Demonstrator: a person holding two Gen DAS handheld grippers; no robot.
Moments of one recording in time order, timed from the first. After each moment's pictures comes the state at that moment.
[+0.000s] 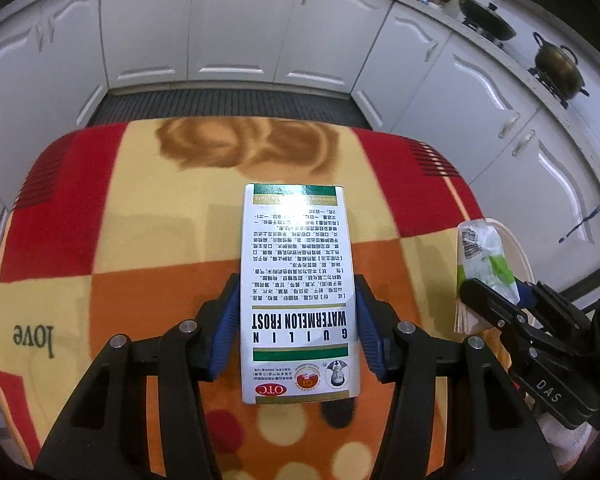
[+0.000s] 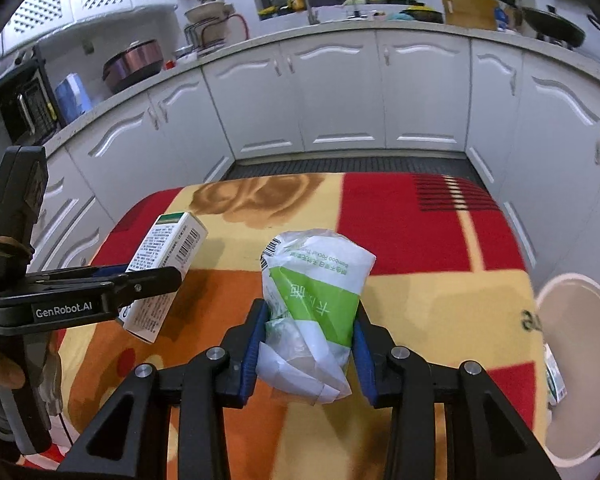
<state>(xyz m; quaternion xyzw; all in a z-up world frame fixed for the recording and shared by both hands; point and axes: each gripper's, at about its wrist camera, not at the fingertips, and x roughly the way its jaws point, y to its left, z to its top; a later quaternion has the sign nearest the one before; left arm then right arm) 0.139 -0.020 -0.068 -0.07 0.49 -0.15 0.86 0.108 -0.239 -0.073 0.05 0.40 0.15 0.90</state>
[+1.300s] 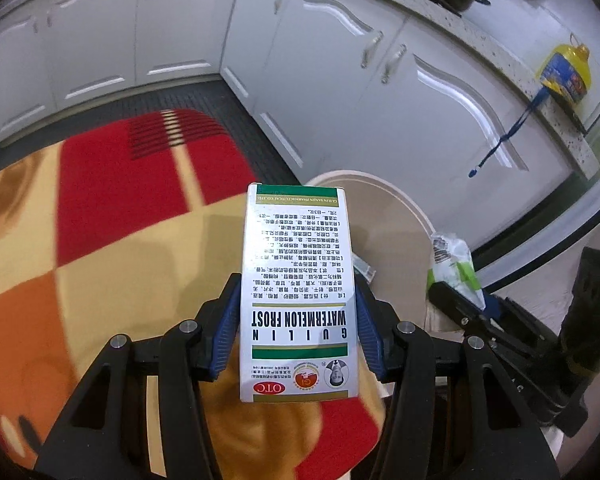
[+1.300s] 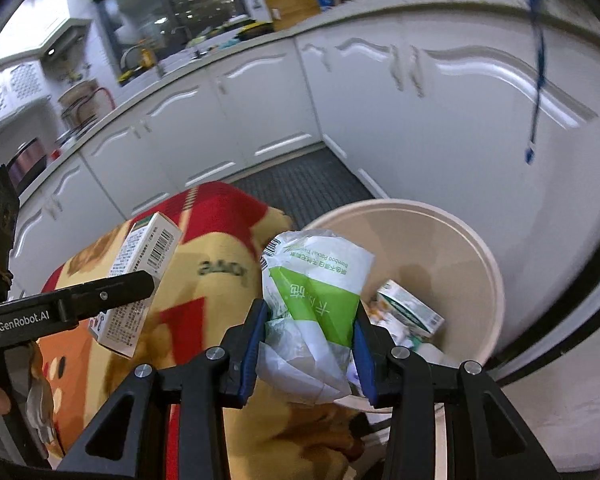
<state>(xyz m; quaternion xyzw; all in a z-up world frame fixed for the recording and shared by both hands) 0.117 -0.277 -0.060 -0.01 0.49 -0.32 0.81 0.014 -0.469 -0.083 0.16 0.38 -0.05 0.91</state>
